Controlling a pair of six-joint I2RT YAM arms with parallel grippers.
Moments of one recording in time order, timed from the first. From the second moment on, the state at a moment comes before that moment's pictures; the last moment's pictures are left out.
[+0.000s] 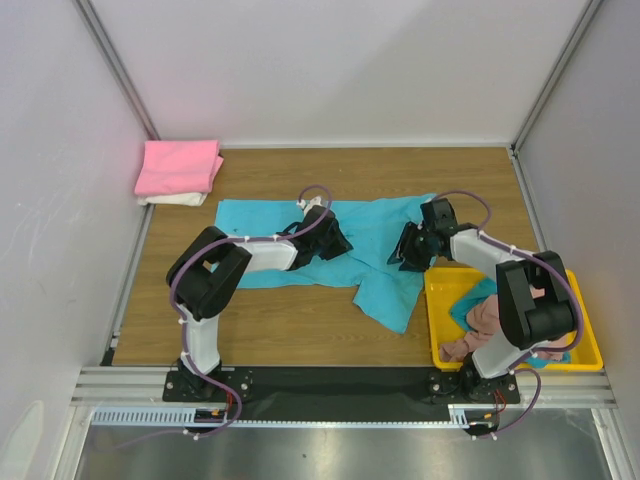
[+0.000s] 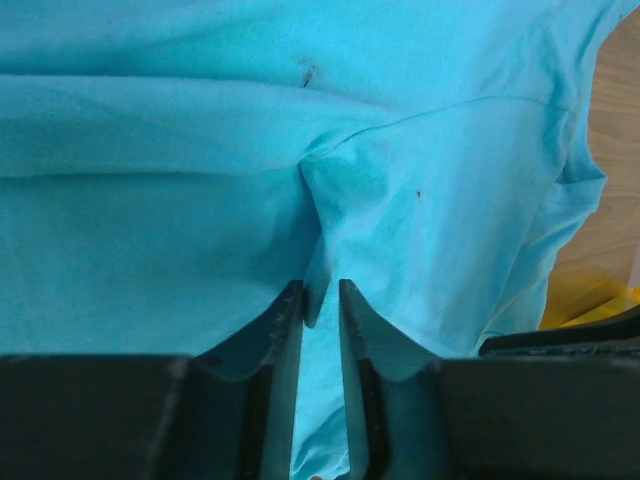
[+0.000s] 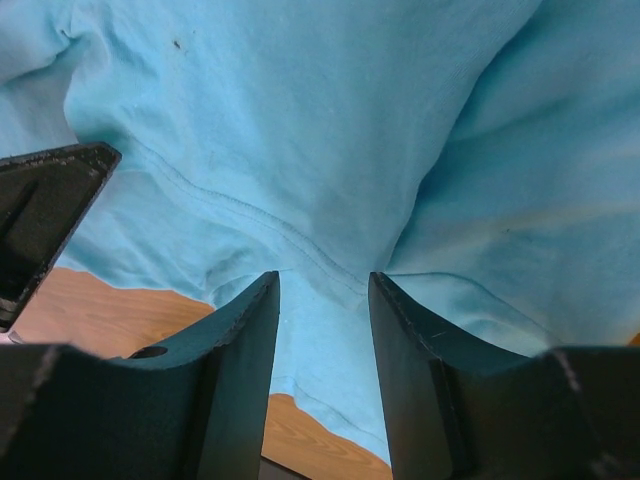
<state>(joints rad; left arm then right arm) -0.69 1.93 1.07 0.16 -0.02 -0.97 0.26 1.60 0.89 -0.33 -0.28 0.65</state>
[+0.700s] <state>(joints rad) -0.69 1.94 1.07 0.16 -0.02 -0.97 0.34 1.53 0.87 -0.40 -0.16 0.73</state>
